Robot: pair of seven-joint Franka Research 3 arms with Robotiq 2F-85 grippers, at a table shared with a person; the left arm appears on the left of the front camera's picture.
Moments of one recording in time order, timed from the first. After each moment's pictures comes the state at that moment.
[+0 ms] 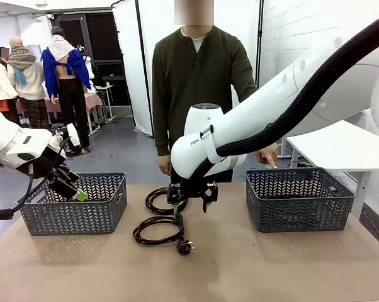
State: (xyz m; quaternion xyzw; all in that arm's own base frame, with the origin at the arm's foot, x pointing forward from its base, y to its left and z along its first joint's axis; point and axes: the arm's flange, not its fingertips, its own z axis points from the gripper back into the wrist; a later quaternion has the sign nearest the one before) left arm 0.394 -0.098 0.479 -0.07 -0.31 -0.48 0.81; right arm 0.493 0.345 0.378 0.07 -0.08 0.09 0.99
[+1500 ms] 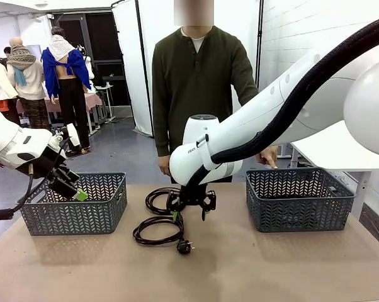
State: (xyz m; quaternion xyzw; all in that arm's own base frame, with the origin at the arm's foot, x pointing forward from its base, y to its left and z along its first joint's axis) left arm 0.394 -0.098 0.479 -0.07 -0.31 -0.48 0.81; right arm 0.505 0.352 0.344 0.07 -0.05 0.06 0.99
